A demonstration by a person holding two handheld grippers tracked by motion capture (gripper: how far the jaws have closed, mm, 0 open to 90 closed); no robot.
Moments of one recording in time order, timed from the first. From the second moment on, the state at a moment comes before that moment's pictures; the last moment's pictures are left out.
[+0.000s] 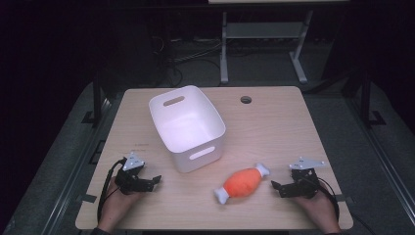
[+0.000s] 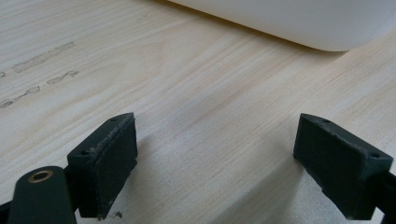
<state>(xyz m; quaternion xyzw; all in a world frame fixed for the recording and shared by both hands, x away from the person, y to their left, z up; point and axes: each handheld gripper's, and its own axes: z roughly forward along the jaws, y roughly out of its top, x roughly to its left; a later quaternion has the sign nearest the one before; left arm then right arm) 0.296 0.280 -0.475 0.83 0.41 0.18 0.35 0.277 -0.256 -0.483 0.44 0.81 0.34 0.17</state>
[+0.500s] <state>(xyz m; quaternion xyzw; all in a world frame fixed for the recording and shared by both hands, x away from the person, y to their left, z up) 0.296 0.280 -0.475 0.82 0.41 0.18 0.35 0.277 -0.257 -0.477 0.44 0.82 0.33 0.16</state>
